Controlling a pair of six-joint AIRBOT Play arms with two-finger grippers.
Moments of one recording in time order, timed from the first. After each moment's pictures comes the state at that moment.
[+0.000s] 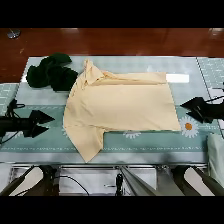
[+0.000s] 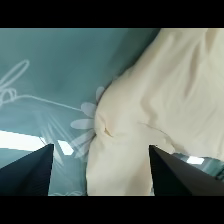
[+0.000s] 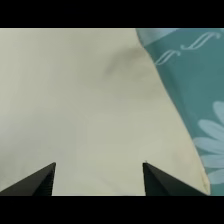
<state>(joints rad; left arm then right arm) 0.61 -1.05 0.53 0.86 -1.28 -1.30 -0.56 -0.97 0.69 -0.87 1.19 1.32</state>
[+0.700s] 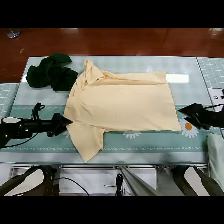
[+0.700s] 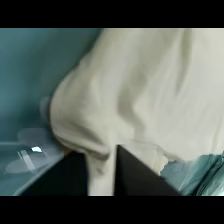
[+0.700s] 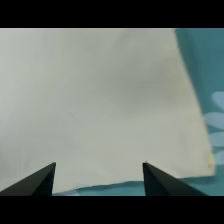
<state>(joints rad) 0.33 -1.15 0.39 0.58 -1.01 -1.17 -0.65 -0.88 0.62 -0.88 1.23 1.30</state>
